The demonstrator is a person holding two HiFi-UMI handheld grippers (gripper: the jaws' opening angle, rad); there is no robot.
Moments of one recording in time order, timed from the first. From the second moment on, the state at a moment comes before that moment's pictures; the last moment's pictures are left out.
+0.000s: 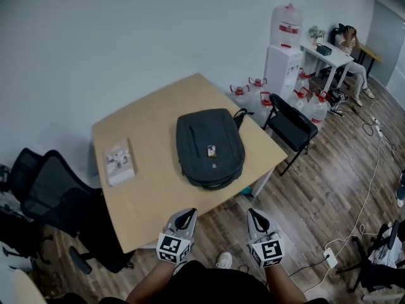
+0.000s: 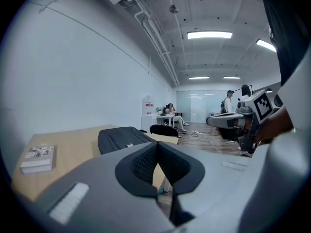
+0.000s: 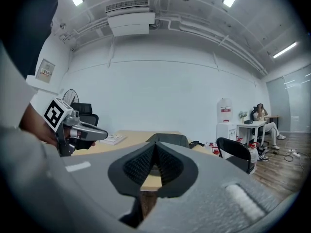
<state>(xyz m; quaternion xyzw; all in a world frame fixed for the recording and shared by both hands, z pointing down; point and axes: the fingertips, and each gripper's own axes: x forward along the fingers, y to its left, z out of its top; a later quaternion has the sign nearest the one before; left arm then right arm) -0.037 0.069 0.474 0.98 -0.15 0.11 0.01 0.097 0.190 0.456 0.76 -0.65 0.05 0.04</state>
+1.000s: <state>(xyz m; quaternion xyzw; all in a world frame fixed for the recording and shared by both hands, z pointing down) -0.036 -0.089 0.534 0.96 -0.23 0.15 0.04 0.106 -0.008 0.466 0.68 -0.72 0.05 0.11</state>
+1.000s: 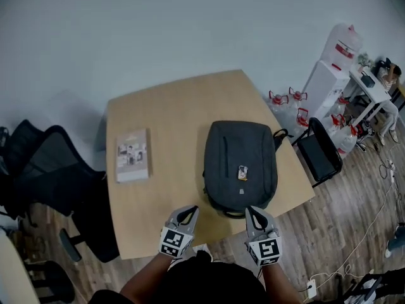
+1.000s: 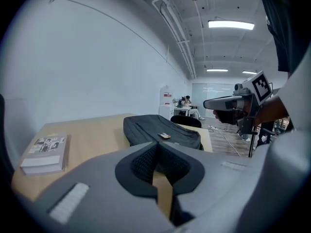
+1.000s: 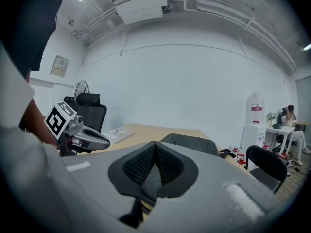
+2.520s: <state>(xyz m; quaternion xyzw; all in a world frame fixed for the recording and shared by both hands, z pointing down) 0.024 -0.146 0.657 0.90 -0.18 0.38 -0.09 0.095 -0.086 0.563 0.51 -0.83 0.11 0.20</state>
